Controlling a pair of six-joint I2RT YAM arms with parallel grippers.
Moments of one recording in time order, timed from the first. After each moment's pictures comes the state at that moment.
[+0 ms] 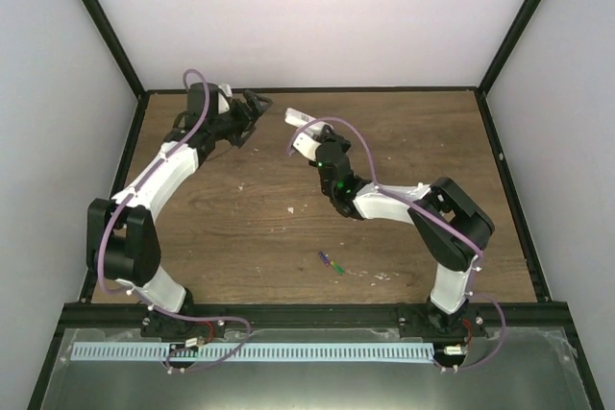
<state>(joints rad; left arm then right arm) -0.23 1.61 1.28 -0.18 0.45 -1.02 0.77 1.80 1.00 0.62 0.68 -0.95</state>
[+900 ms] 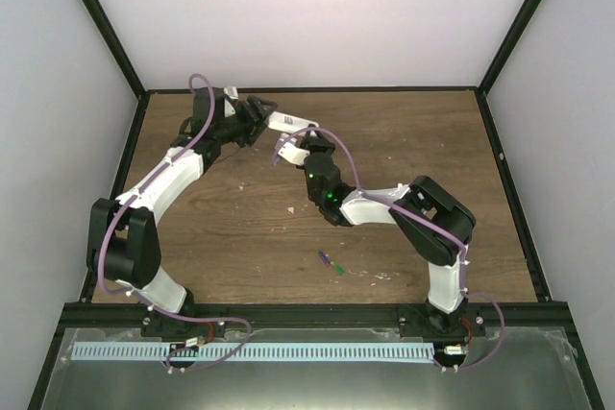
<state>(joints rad) -0.27 1.59 1.20 -0.04 0.46 -1.11 0.85 1.90 1.01 0.91 0.74 -1.19</state>
